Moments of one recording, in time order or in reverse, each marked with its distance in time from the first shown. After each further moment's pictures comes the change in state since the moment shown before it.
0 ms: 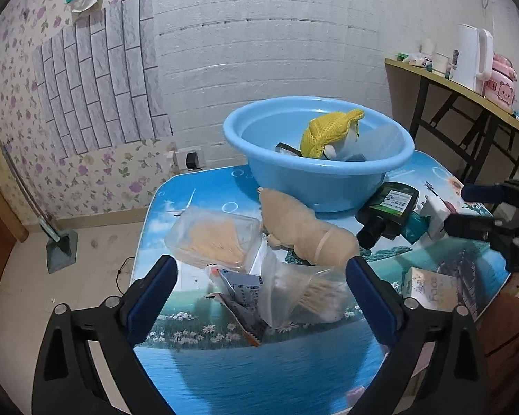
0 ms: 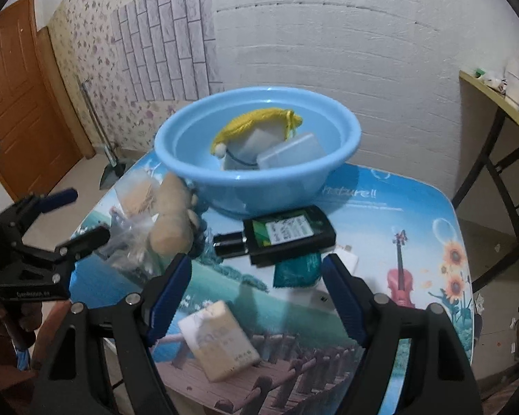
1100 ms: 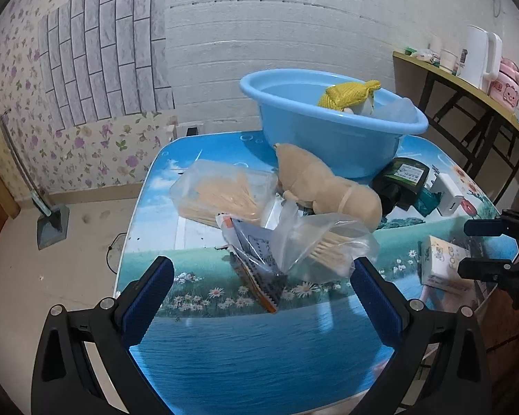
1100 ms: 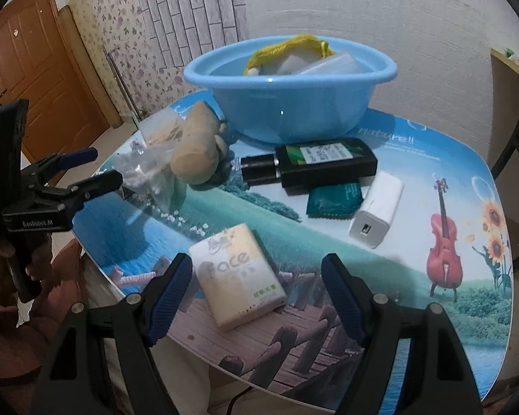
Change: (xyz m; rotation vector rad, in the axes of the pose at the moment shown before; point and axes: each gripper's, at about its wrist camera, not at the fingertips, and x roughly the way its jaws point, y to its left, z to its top) left arm 0.017 0.022 -0.036 -0.058 0.060 -0.034; right arm 0.021 0.002 -0.049 -0.053 0.106 0.114
